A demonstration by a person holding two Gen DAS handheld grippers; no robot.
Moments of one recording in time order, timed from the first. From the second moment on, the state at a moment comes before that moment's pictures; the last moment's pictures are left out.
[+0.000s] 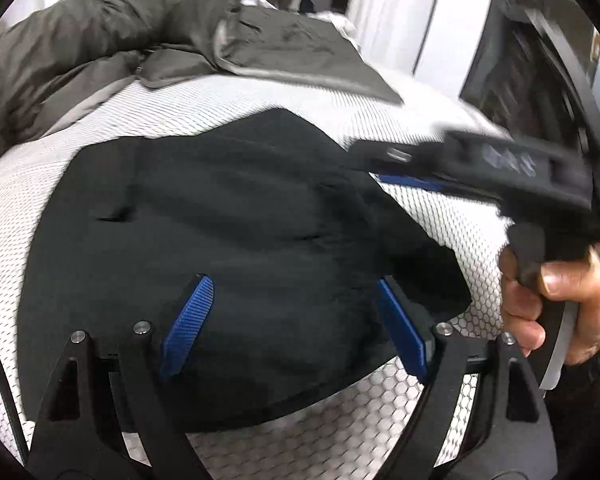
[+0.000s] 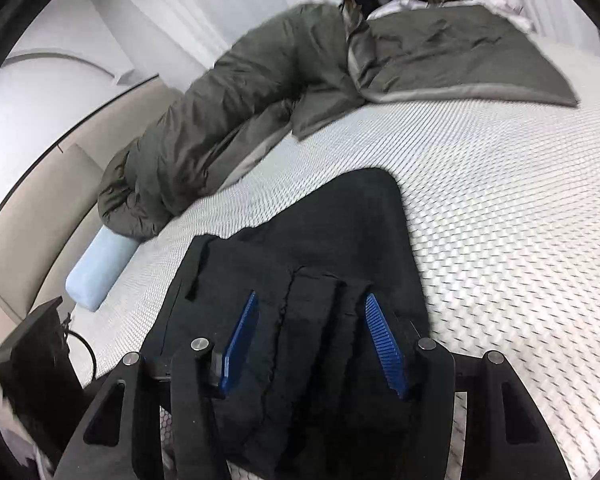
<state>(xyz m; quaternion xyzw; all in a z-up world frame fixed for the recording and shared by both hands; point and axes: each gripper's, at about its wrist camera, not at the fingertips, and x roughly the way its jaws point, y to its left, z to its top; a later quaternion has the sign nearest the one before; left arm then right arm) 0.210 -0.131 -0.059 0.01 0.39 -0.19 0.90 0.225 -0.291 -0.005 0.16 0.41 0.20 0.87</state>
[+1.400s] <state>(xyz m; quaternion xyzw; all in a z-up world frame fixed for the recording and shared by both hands) 0.193 0.003 -0.055 -0.07 0.39 -0.09 0.91 0.163 -0.355 -0.056 0.12 0.49 0.21 0.84</state>
